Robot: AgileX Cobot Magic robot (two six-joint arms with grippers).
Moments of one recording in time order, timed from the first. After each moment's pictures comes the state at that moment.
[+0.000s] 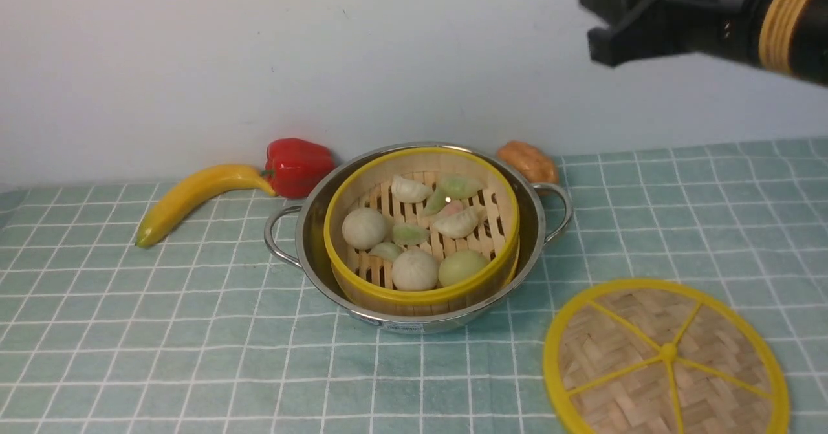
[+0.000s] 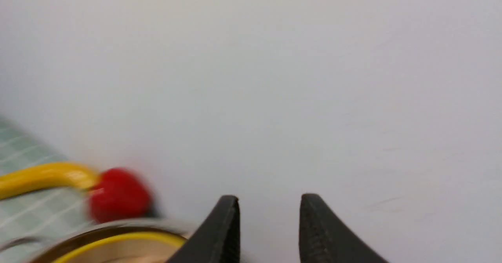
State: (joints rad) right arm 0.40 1.40 -1.18 -1.72 0.15 1.64; left arm -0.22 0.79 -1.49 -0.14 1.23 0.26
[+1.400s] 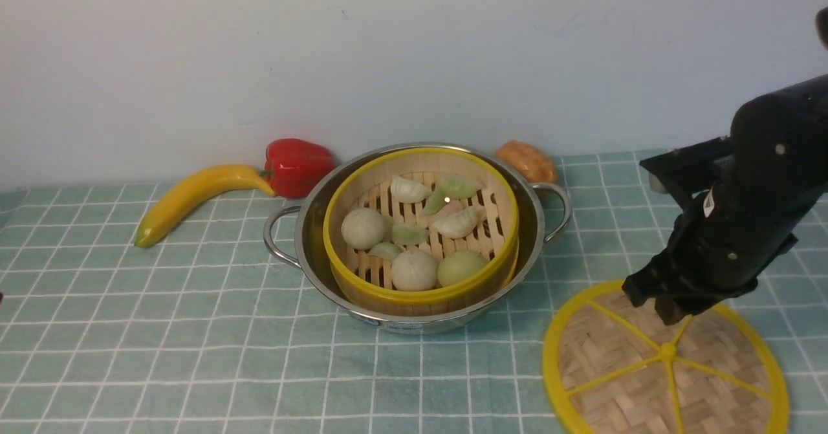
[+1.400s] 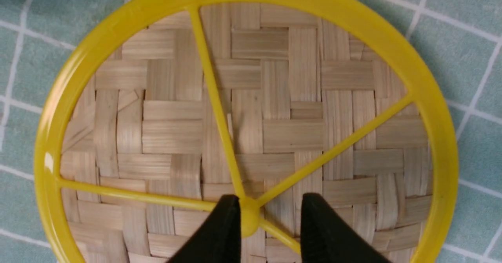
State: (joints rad) right arm 0.34 1.71 -1.17 0.00 1.01 0.13; left arm -0.22 0.17 -0.31 -0.17 0.11 0.12
